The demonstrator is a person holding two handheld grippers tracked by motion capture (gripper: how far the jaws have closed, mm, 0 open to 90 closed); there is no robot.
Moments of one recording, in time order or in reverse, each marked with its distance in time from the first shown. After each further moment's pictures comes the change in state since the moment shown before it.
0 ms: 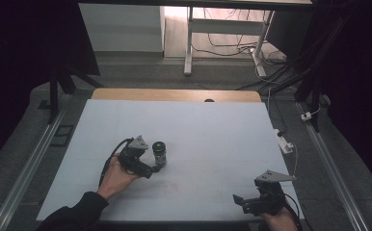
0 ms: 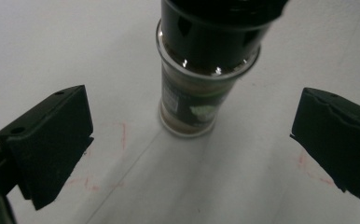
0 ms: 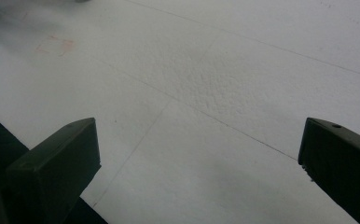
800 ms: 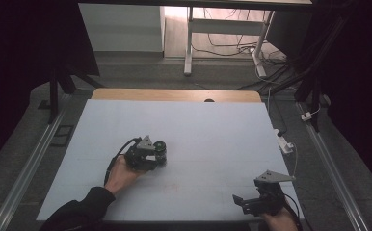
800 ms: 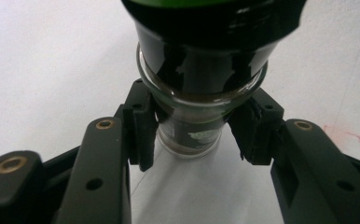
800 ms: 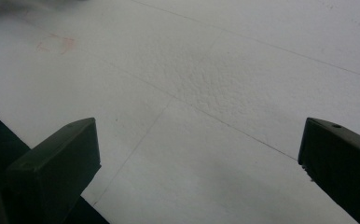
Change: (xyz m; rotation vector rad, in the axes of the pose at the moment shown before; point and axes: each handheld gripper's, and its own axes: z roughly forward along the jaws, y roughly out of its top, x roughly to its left) left arm -0.002 0.007 0.012 0.014 0.004 0.077; right arm 0.001 0.000 0.000 0.001 0.002 -0.009
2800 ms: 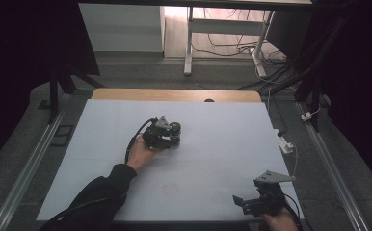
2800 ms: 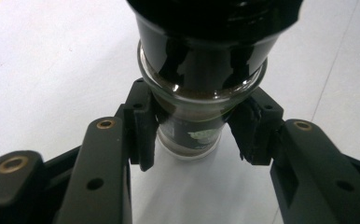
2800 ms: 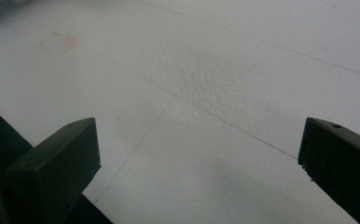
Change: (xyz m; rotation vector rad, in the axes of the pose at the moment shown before) left arm 0.040 0.057 0.051 -0.031 0.023 0.005; right arm 0.000 -0.001 0.000 0.002 0.007 -0.005
